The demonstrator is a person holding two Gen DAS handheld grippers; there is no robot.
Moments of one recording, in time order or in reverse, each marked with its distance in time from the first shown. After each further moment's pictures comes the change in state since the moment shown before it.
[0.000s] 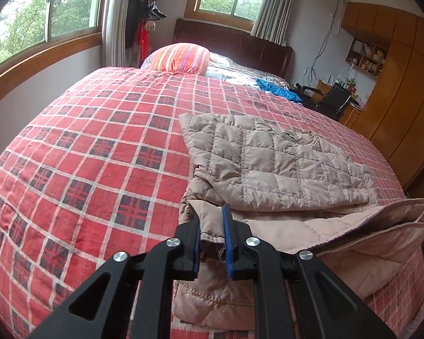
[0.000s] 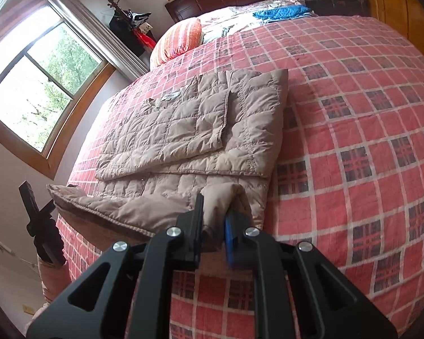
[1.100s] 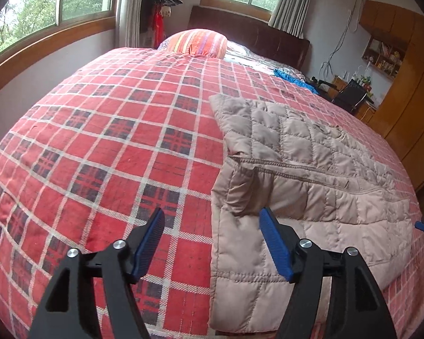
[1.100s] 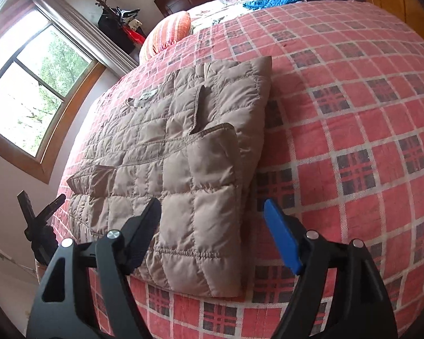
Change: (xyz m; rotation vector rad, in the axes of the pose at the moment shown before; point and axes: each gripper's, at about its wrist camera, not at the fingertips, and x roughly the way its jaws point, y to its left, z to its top) left arm 0.027 0.037 -0.007 -0.043 0.065 0.054; right arm 0.035 -0.036 0.010 0.034 0.039 -0.010
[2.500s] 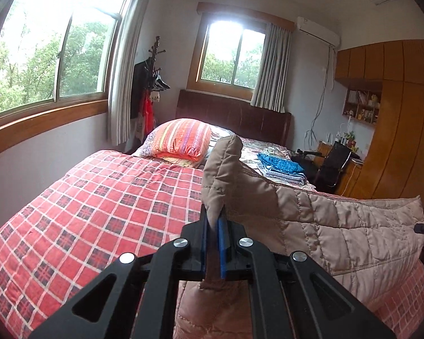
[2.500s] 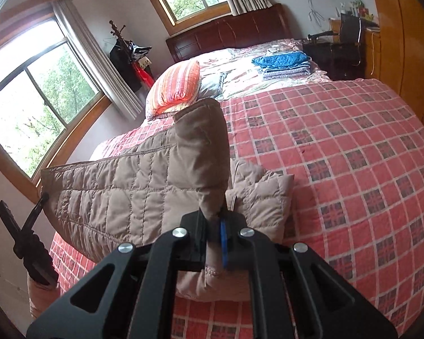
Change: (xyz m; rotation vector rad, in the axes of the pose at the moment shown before) left arm -0.057 -0.077 0.111 0.057 -0.462 -0.022; right arm -0.056 0.072 0.114 -0.083 -0.253 -0.064
